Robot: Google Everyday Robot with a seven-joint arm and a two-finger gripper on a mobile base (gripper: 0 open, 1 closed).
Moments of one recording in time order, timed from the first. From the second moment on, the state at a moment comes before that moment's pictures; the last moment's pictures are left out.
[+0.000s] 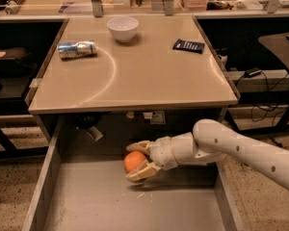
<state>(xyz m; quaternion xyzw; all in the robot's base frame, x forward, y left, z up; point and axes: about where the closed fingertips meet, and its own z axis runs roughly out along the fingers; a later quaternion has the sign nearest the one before) 0.479 0.032 0.625 -0.60 0.59 0.38 0.38</state>
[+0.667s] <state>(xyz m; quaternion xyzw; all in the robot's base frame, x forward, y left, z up) 0.479 0.033 0.625 -0.60 0.59 0.38 0.38</state>
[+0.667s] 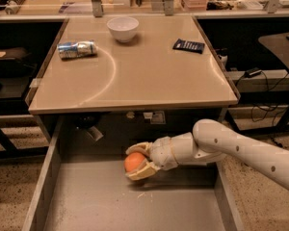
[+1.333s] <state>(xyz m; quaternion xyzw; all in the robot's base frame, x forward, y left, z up) 0.463 0.007 0.677 -0.60 0.61 0.34 0.39</state>
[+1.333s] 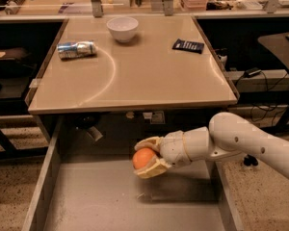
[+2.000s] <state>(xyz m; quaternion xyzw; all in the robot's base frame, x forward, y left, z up) 0.469 -0.031 0.788 -0.63 0.61 0.26 0.40</state>
